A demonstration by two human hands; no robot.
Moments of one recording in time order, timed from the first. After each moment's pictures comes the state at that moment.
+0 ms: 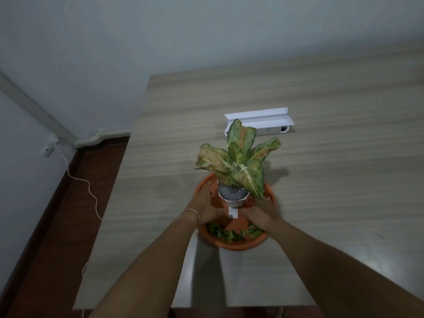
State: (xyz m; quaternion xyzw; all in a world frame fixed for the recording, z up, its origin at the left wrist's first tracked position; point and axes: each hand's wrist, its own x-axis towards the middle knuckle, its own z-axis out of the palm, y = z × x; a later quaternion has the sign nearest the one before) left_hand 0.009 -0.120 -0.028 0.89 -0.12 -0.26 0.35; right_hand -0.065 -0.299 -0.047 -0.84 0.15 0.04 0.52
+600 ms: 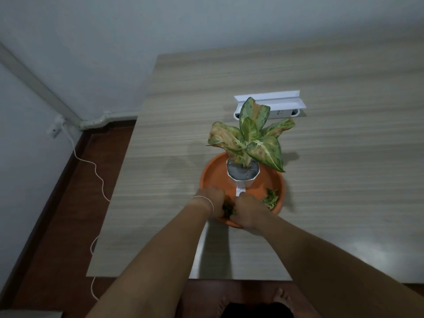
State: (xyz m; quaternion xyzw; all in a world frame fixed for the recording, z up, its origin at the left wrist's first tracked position) left_hand -0.011 -0.107 -0.048 0.91 -0.28 -0.29 -0.04; right_hand -0.079 -0.239 -0.065 -0.95 -0.01 0.22 0.21
